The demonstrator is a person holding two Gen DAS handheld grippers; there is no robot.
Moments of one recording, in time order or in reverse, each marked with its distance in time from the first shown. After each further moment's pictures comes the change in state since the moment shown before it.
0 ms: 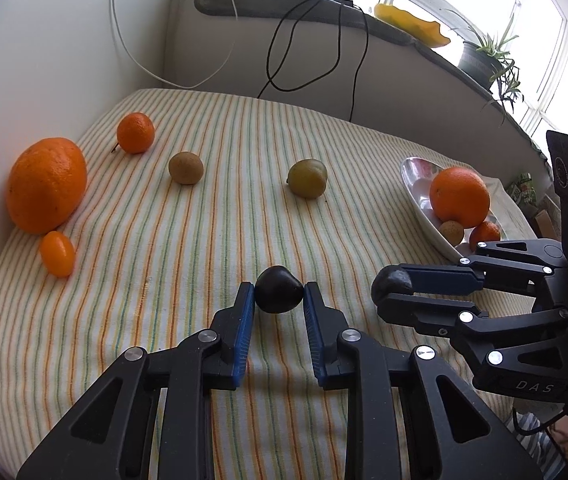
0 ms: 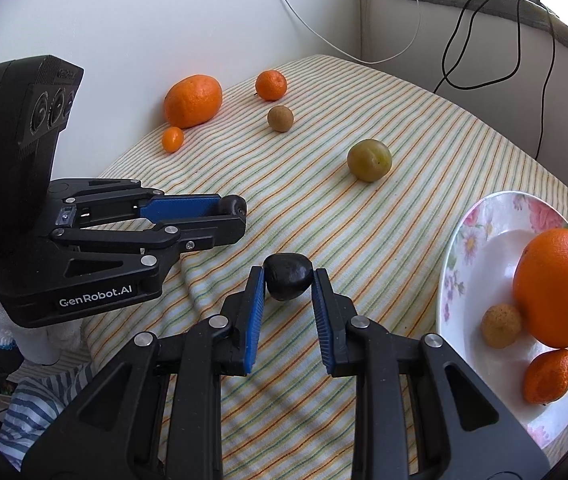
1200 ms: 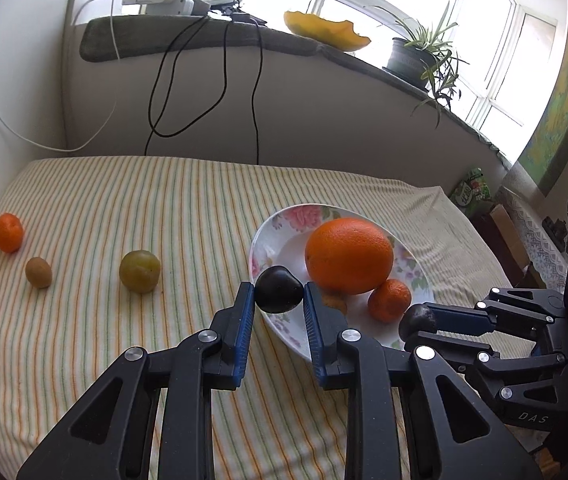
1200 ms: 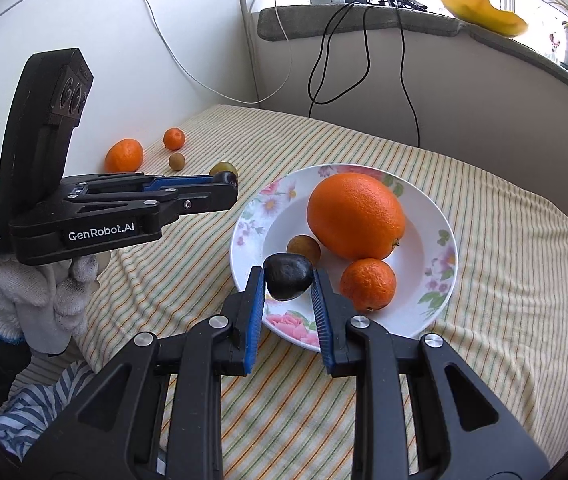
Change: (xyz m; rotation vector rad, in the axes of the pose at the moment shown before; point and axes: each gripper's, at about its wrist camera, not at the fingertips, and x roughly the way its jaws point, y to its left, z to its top) left arm 0.026 -0.110 0.051 0.118 -0.045 -0.151; right arm -0.103 -0.078 -0.057 0.176 -0.143 -0.169
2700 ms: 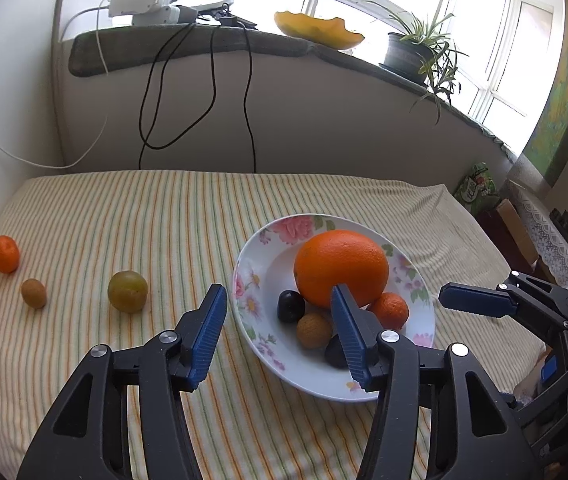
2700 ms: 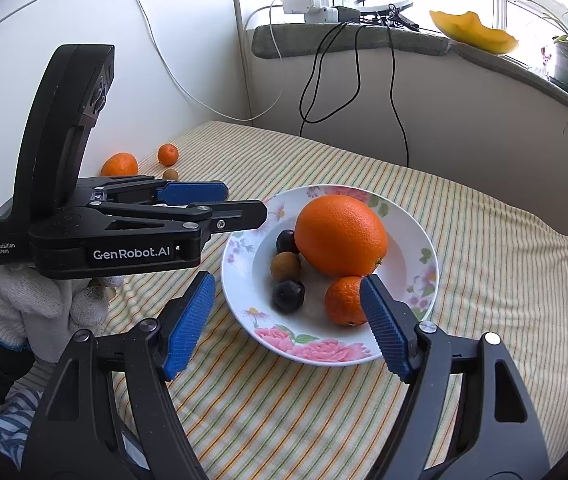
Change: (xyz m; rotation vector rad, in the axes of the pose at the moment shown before) left arm 0.004 -0.014 0.008 0.039 -0.005 0.038; right arm -0.011 0.003 -0.002 -0.017 -0.055 -0.033
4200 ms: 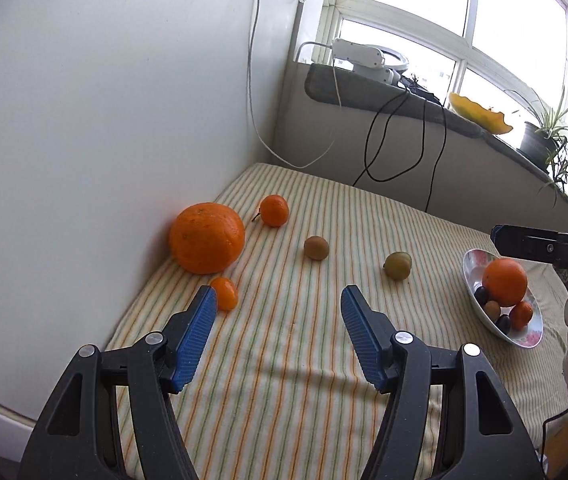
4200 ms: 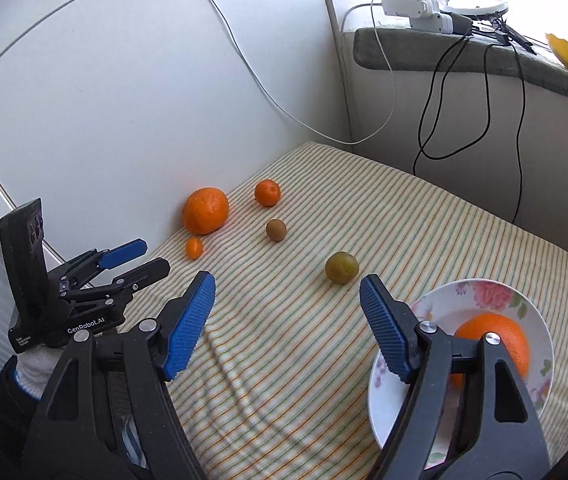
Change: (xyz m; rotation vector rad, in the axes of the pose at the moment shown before) left arm -0.130 0.139 -0.083 -0.289 -0.188 0.426; right arm 0.071 0.084 0.100 -0.047 0.064 0.341
